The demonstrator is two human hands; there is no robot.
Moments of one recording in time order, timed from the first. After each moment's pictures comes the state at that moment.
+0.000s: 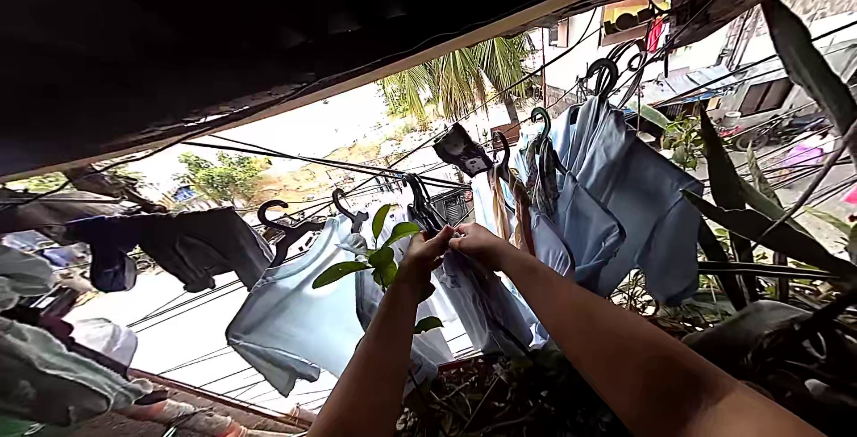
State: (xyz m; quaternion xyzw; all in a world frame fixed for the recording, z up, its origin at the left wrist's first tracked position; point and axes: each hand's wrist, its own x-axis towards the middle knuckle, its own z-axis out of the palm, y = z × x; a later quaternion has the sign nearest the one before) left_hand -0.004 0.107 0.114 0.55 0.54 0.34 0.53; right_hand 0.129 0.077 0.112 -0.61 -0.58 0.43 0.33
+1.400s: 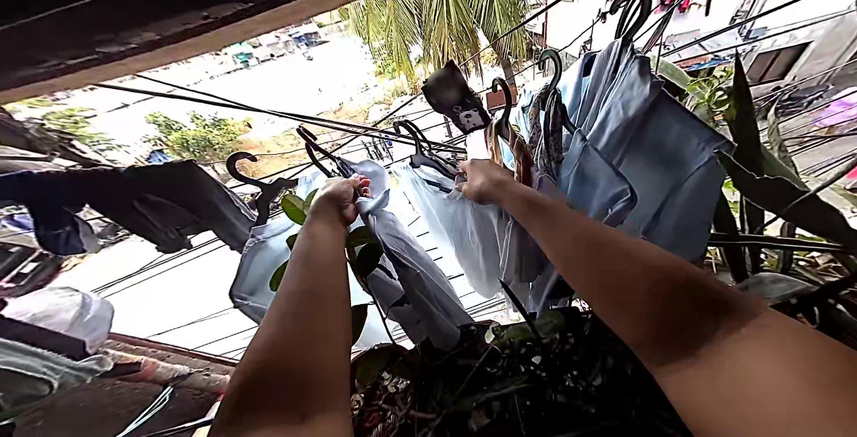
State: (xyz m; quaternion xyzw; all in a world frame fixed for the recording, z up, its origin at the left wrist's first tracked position) left_hand -0.075 0.184 0.153 0.46 0.58 0.47 0.48; right_hand 0.159 0.101 0.146 -0.70 -0.68 0.18 0.15
